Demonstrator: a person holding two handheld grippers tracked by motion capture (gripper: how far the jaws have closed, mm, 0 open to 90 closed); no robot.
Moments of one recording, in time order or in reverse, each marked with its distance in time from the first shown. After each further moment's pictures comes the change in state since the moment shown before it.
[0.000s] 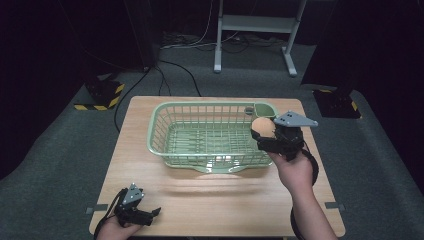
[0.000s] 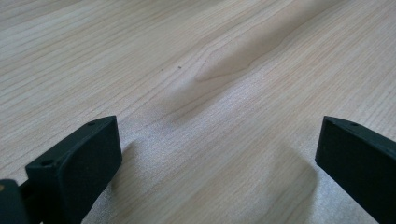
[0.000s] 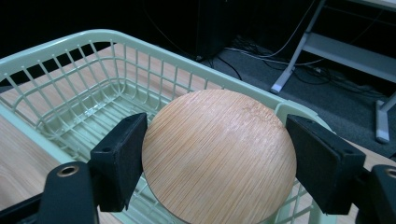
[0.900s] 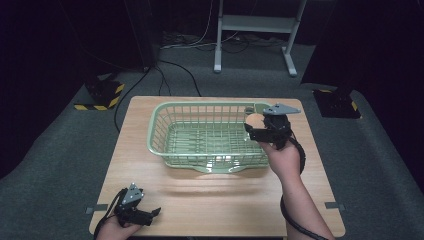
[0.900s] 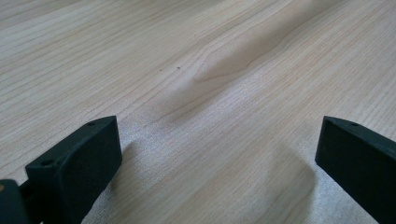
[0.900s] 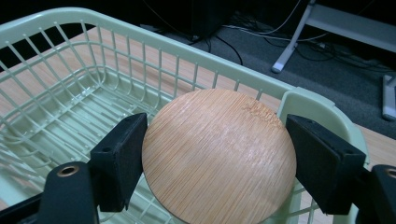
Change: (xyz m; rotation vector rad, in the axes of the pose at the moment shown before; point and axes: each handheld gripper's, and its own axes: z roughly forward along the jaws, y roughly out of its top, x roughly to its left) left arm 0.000 0.000 0.000 -0.001 -0.007 0.000; right arm -0.013 0.000 0.052 0.090 -0.011 0.041
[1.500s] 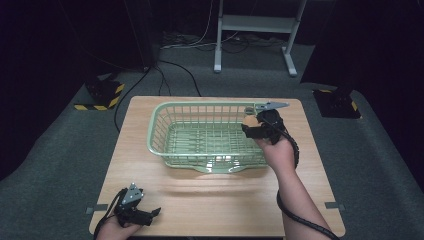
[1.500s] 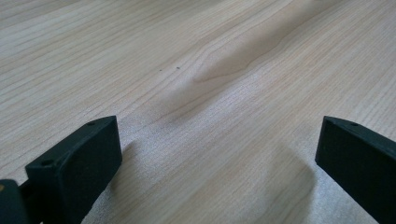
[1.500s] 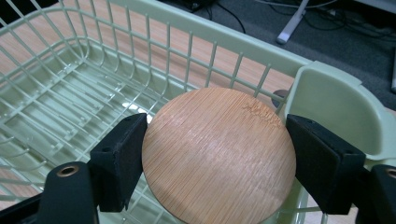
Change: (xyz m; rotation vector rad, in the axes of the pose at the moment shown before) left arm 0.001 0.000 0.000 0.000 -0.004 0.001; right arm -0.006 0.001 0.035 0.136 0.003 0.005
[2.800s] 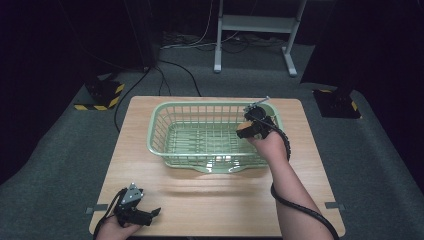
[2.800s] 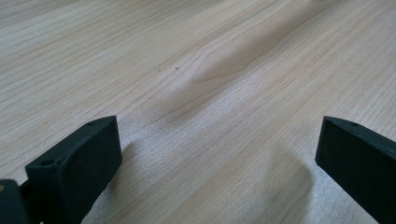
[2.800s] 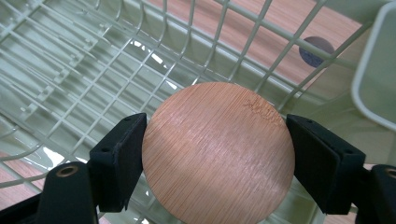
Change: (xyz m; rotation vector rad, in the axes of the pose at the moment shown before) left arm 0.000 0.000 0.000 -0.005 -0.009 -0.008; right arm -0.001 0.007 0.050 0.276 0.031 -0.021
